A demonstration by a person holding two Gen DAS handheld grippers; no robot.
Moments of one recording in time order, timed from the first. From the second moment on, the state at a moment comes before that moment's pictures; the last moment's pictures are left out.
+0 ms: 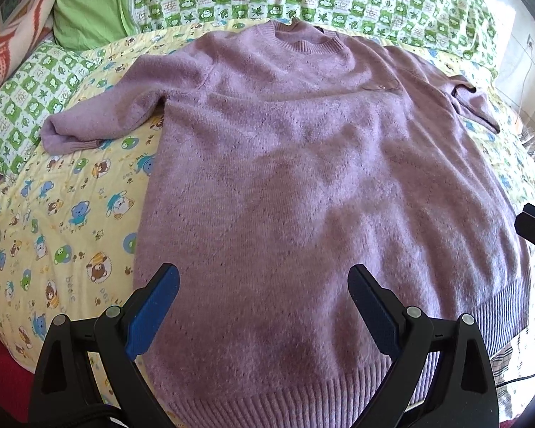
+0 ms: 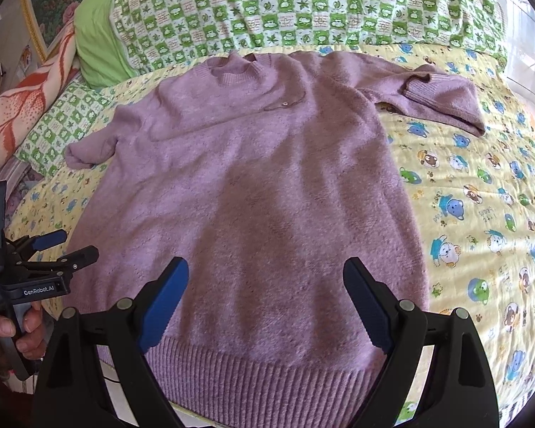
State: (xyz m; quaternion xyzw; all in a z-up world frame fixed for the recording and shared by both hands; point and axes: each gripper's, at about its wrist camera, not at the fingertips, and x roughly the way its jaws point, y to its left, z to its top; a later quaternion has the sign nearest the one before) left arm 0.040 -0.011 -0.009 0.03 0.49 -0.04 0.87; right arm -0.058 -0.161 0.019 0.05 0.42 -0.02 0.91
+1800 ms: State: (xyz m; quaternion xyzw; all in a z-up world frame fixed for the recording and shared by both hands) left arm 0.274 -0.021 -0.022 -0.05 0.51 -0.02 0.86; right arm 0.190 -0.324 0.100 0.21 0.34 0.00 0.92
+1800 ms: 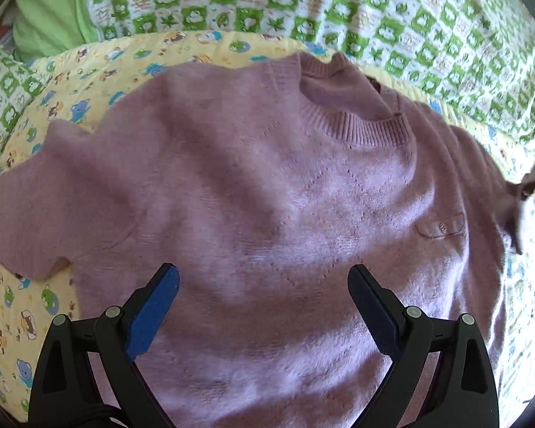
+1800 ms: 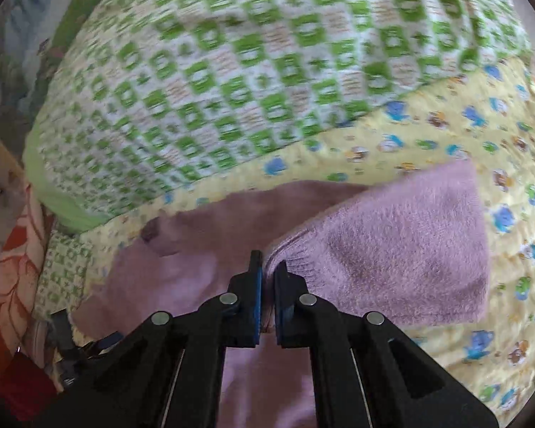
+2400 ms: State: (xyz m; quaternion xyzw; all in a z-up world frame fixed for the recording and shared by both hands) left arm 0.266 0.032 -0.022 -0.08 0.52 -0.03 0.85; right arm 0.311 -0.096 -0.023 0.21 0.53 0.25 0.78
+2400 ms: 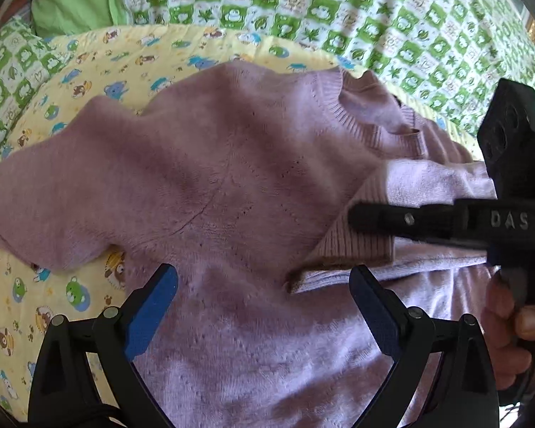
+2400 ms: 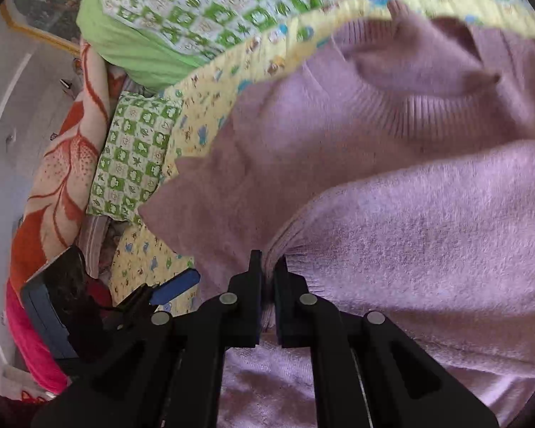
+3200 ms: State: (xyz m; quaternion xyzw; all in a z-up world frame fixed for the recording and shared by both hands) left arm 0.304 0.022 -0.013 -0.03 0.53 -0.05 0.84; right arm 0.187 -0.315 0.045 0.29 0.37 0.00 0.88
